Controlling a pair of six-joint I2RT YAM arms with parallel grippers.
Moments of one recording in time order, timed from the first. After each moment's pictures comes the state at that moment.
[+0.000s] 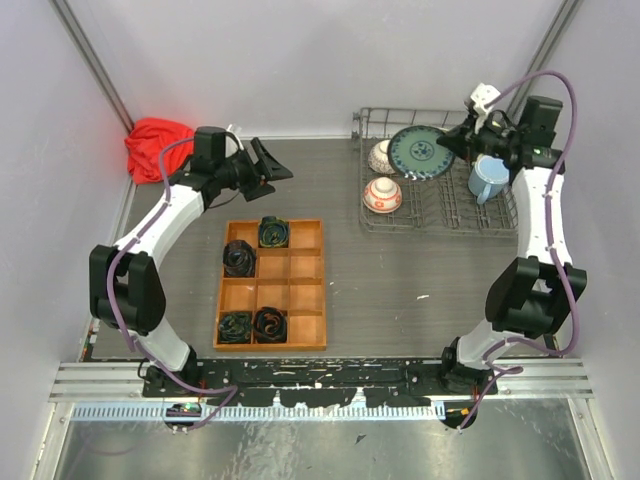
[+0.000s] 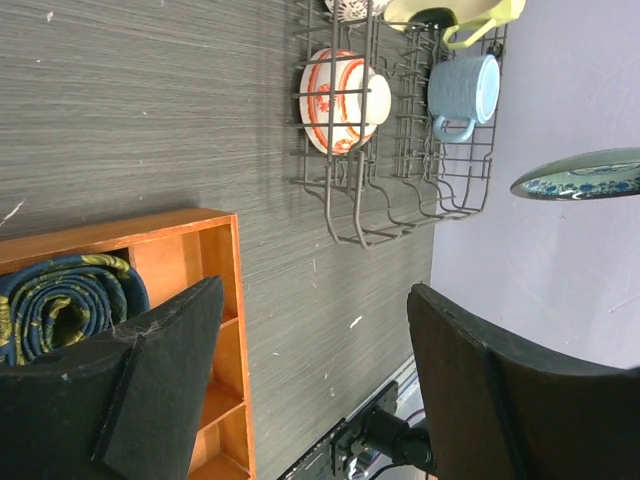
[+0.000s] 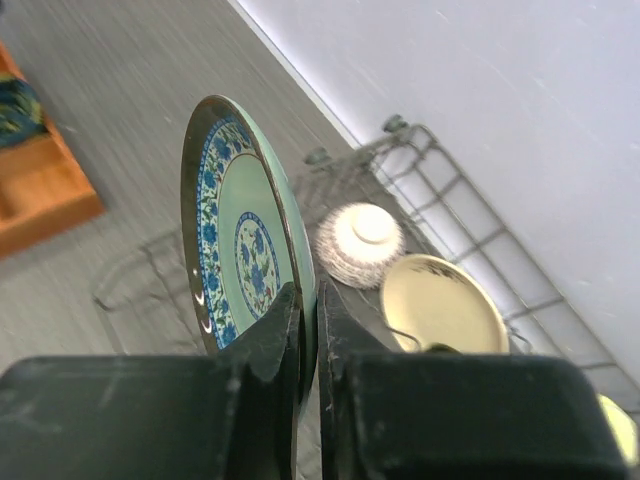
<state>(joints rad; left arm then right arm) -0.27 1.66 1.37 -0.27 0.51 -0.82 -0.23 1.61 1.62 -0.46 -1.05 -0.62</state>
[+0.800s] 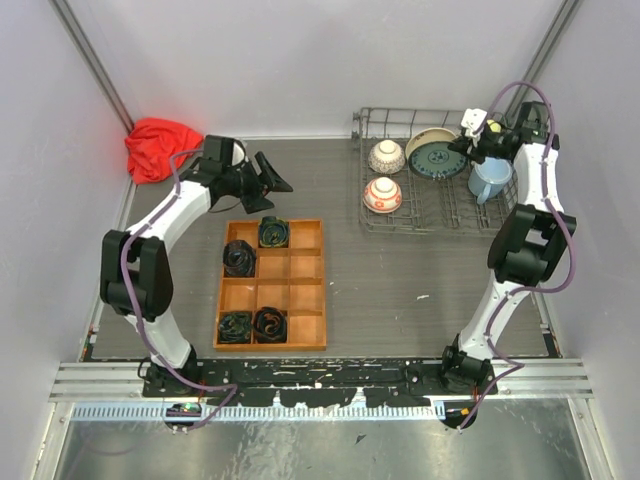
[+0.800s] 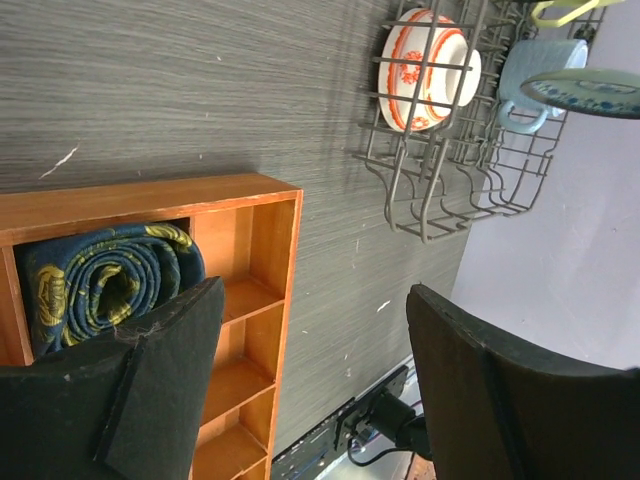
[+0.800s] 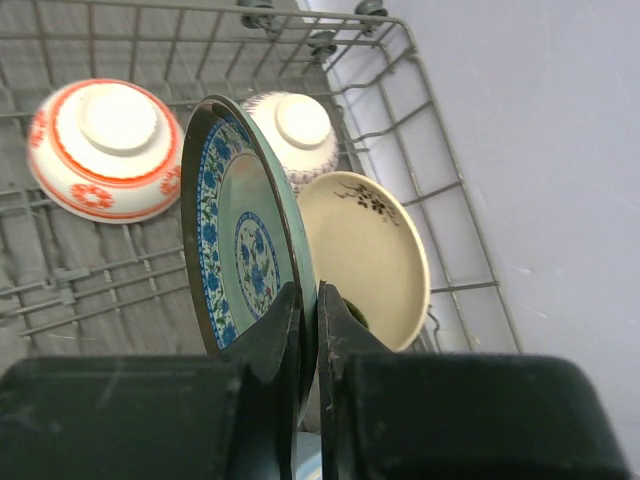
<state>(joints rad) -0.26 1.75 1.37 -0.38 0.50 -0.81 -0.32 2.01 1.88 -0.74 -1.06 -1.37</state>
